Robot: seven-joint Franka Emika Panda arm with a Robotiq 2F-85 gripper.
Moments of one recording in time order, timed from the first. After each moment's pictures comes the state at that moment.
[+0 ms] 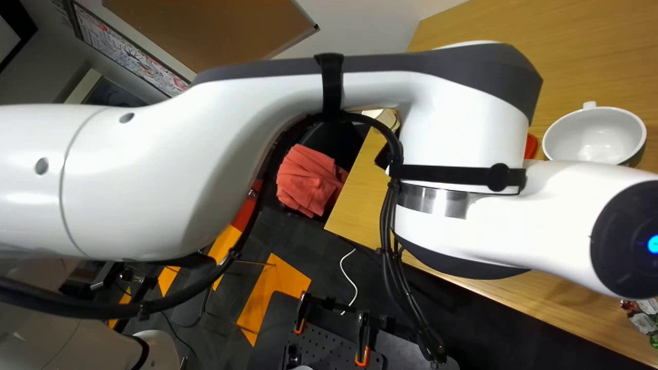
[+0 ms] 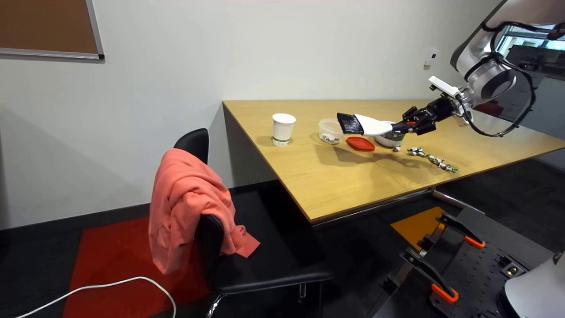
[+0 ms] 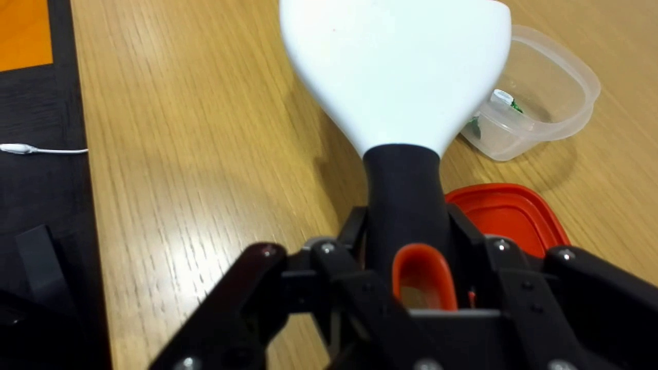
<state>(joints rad) -0.51 0.54 -0.44 -1.97 1.15 1.88 0.48</state>
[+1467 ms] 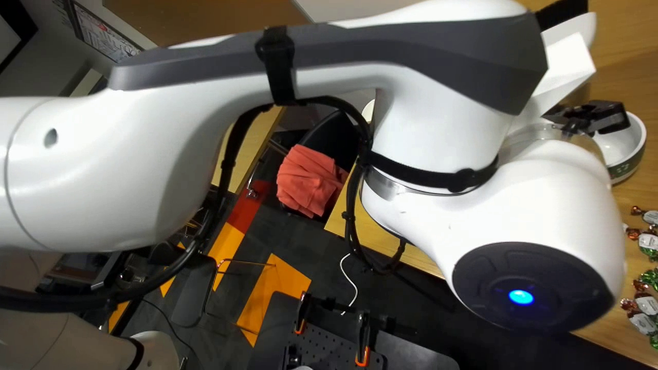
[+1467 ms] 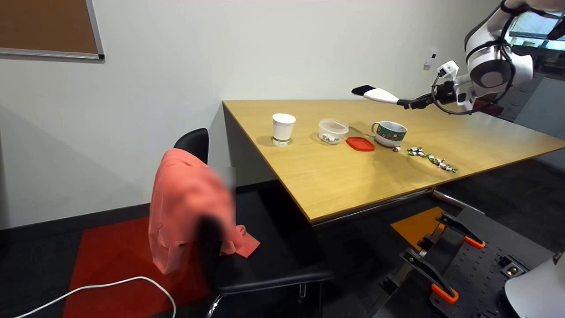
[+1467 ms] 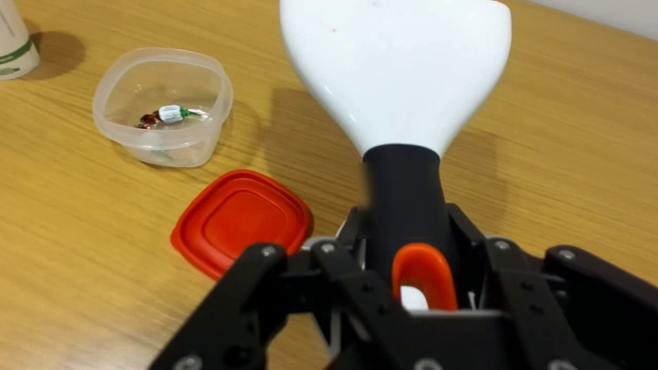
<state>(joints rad) -0.48 0.46 -0.43 -1.99 1.65 2.35 0.82</state>
